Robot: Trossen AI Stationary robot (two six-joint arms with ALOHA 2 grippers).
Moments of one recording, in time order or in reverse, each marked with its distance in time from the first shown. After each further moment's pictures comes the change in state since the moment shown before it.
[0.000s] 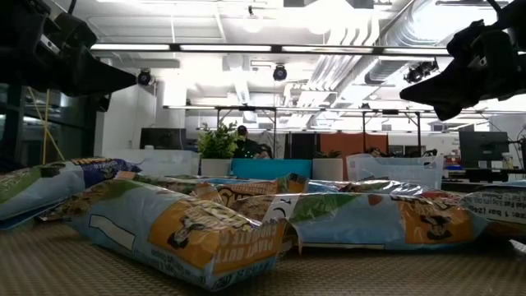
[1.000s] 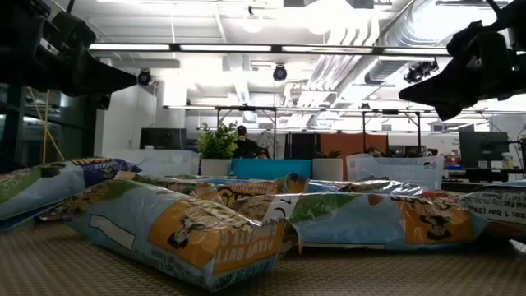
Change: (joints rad) left arm 0.000 0.000 0.000 0.000 -0.003 0.052; right arm 0.000 0.000 0.000 0.013 0.042 0.010
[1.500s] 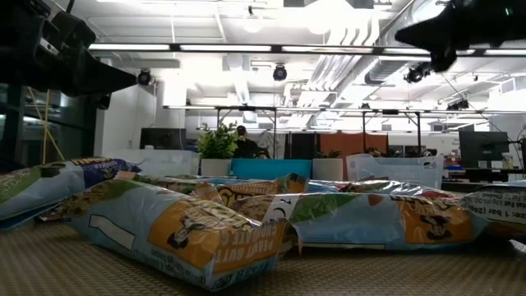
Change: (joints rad) left arm 0.000 0.000 0.000 0.000 0.001 0.000; right arm 0.000 0.173 0.332 -0.075 0.028 -0.041
